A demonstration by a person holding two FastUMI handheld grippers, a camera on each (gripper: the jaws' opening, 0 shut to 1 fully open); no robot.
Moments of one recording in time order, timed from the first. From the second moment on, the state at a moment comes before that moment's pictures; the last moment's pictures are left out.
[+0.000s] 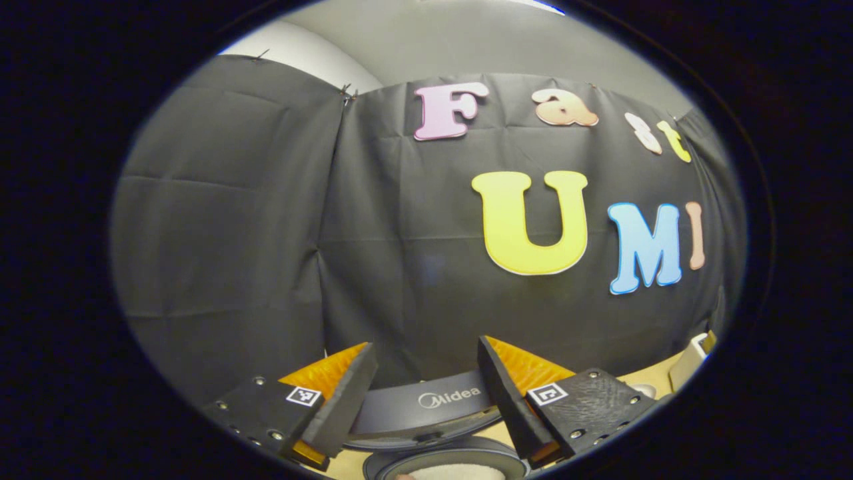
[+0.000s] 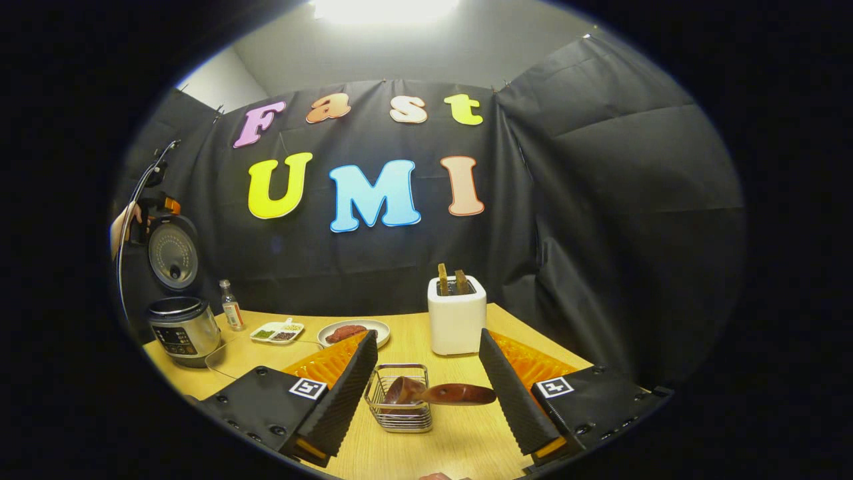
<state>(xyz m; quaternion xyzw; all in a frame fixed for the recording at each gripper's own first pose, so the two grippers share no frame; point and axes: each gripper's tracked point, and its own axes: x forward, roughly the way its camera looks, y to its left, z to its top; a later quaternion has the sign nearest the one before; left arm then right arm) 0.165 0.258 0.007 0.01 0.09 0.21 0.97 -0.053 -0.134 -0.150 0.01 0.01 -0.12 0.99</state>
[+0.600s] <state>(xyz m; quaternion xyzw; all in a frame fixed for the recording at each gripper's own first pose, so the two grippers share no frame) 0.117 0.207 -0.017 -0.05 0.19 0.18 0.96 -0.033 -0.101 -0.150 -0.03 0.01 -0.04 1.00</state>
